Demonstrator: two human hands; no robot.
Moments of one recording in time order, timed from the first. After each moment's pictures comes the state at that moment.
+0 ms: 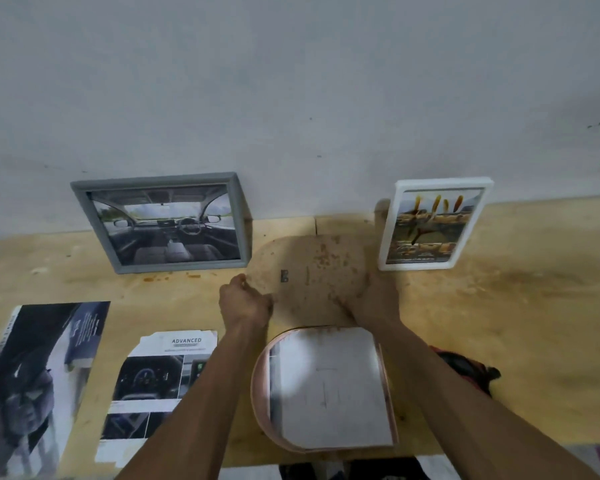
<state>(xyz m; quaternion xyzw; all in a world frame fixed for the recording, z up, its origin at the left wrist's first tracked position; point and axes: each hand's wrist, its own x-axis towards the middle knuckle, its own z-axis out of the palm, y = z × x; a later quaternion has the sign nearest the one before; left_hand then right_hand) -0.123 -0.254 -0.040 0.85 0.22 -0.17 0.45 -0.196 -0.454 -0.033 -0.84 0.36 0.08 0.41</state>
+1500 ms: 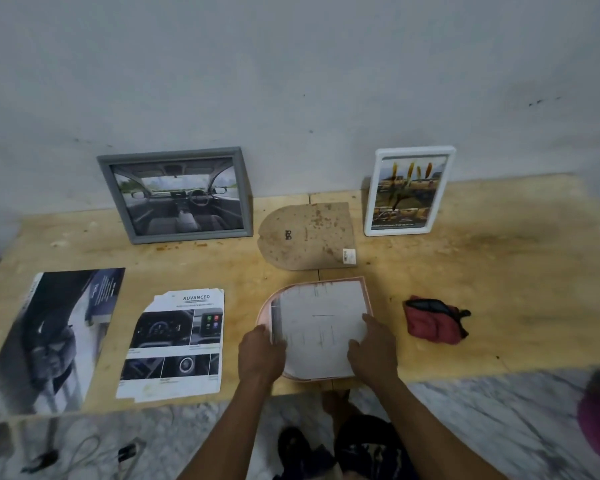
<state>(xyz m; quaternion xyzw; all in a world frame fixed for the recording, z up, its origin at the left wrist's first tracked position) -0.295 -0.210 -0.060 0.92 0.10 -0.24 0.30 -0.370 -0.387 -0.067 -0.82 0.39 0.10 0.40</state>
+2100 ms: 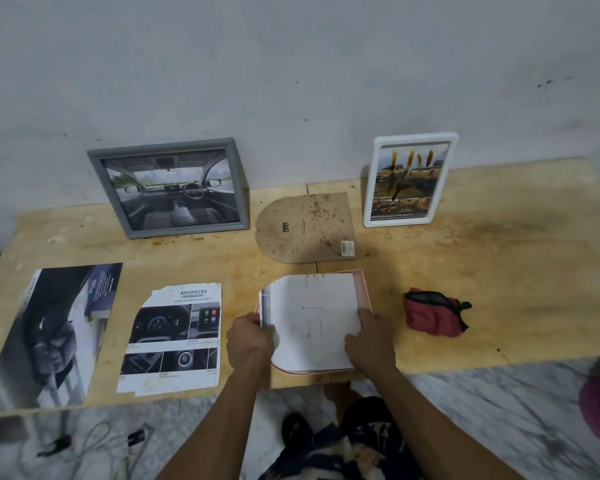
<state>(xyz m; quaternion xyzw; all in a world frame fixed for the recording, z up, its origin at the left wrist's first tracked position) -0.279 -0.211 -0.057 0.89 0.22 -0.22 0.34 -0.363 -0.396 -0.072 -0.83 0.37 0.14 0.39</state>
